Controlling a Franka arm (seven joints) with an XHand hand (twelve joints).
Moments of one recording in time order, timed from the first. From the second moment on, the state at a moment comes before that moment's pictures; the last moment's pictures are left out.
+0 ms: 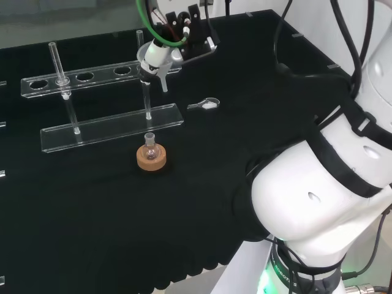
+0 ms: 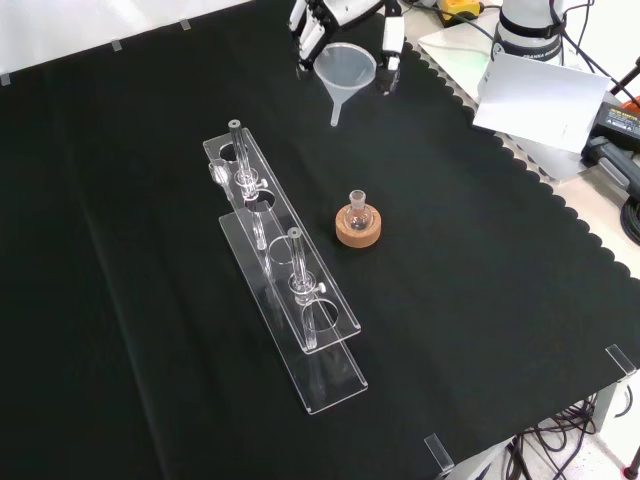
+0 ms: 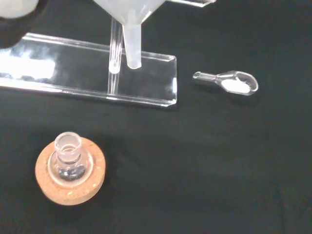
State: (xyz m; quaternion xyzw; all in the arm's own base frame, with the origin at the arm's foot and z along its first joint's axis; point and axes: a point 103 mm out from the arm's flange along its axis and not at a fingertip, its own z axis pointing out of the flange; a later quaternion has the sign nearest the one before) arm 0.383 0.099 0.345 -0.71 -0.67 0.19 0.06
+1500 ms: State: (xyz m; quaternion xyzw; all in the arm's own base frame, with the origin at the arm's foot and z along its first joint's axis) arm 0.388 0.124 0.254 -0.70 -0.68 0.20 0.10
